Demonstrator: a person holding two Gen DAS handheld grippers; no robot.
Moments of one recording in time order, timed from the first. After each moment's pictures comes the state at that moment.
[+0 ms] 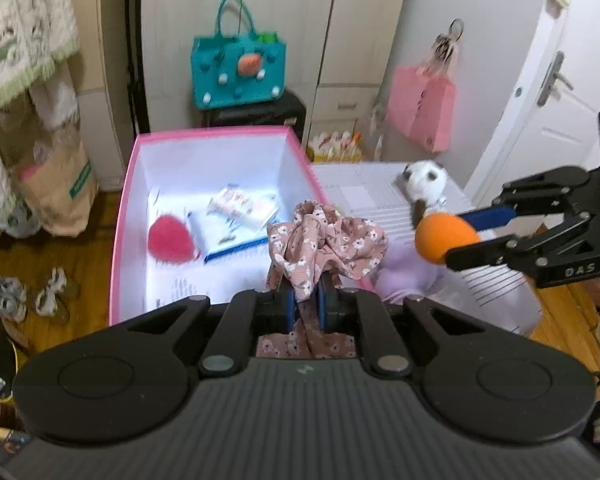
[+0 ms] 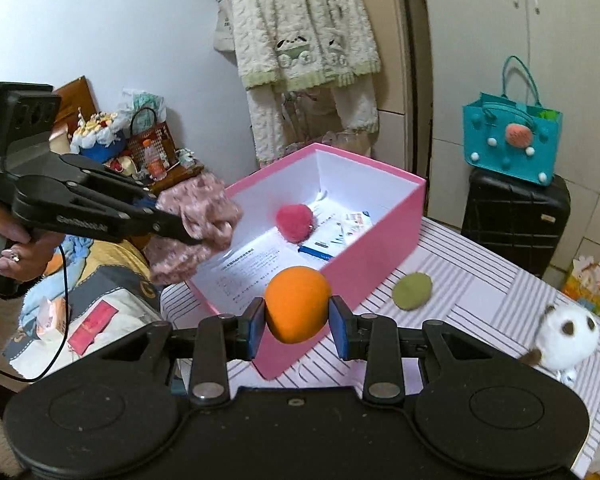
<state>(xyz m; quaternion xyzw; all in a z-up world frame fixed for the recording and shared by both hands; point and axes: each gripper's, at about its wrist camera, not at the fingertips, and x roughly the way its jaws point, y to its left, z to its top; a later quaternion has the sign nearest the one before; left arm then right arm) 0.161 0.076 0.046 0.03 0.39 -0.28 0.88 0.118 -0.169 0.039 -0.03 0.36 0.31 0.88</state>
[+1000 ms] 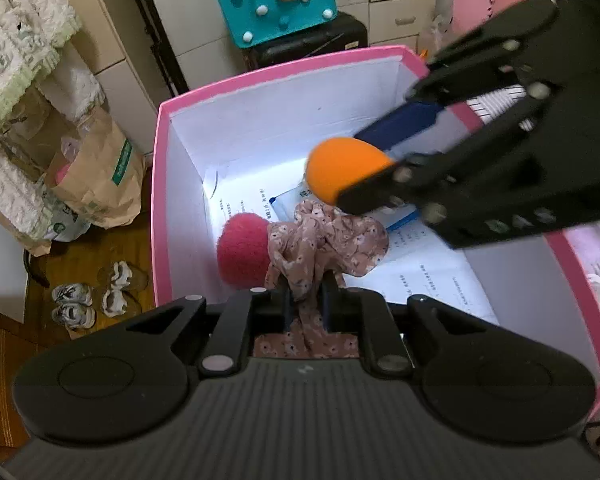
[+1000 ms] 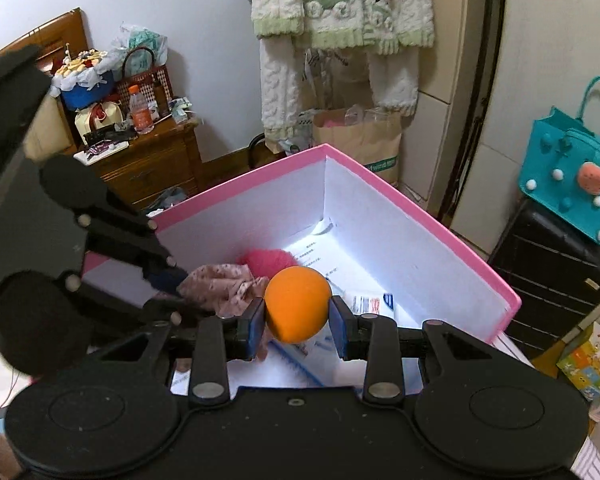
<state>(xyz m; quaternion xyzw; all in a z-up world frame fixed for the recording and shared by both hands) 0.286 0.057 -0.030 0.17 0.46 -0.21 0.85 0.294 -0.063 -0.012 -0.12 0.40 0.34 0.85</state>
